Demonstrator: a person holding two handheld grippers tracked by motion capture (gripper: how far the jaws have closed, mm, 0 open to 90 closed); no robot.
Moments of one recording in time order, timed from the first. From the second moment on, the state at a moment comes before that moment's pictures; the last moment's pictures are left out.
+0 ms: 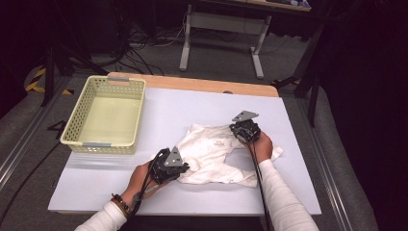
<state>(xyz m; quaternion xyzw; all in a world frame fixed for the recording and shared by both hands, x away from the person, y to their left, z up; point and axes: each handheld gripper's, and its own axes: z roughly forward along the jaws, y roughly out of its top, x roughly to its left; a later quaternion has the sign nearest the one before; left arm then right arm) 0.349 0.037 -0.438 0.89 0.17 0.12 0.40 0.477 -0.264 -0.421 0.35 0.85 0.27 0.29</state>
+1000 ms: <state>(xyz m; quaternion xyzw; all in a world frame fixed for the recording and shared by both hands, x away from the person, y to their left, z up) 0.283 0.036 -0.438 0.91 0.08 0.14 0.39 0.446 -0.350 -0.407 0.45 0.79 0.32 0.27</state>
